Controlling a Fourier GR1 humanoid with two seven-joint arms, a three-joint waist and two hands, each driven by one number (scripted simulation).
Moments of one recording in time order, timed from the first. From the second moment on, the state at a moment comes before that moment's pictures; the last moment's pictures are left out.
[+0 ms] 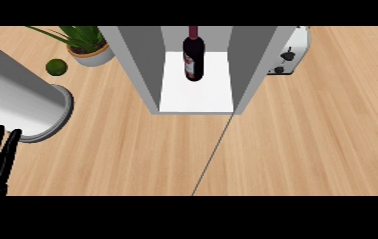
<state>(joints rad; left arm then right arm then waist) 0.42 0.75 -0.22 -2.09 0.84 0.26 -0.57 0.03 -0.04 0.78 -2.45 0.03 -0.03 0.75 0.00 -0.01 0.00</state>
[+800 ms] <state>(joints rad) 0.38 0.76 -0.12 -2.03 0.94 0.12 -0.49 -0.33 -0.17 0.90 -2.38 0.14 -0.36 0.77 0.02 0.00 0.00</state>
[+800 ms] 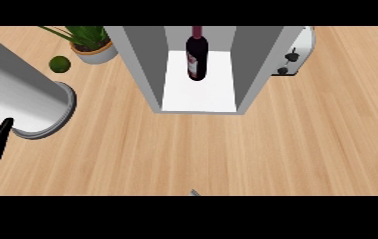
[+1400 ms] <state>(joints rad) 0.30 0.72 -0.13 -2.04 0.92 0.16 -0.43 -0.77 -0.06 0.76 -2.06 -0.09 -0.52 0.75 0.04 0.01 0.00</state>
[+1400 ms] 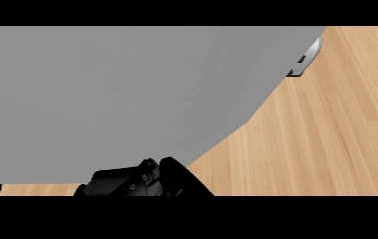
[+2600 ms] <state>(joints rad) 0.25 0.64 -0.09 -2.02 0.85 0.17 -0.36 -1.22 0.00 0.42 -1.23 -0.23 -0.26 0.34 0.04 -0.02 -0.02</state>
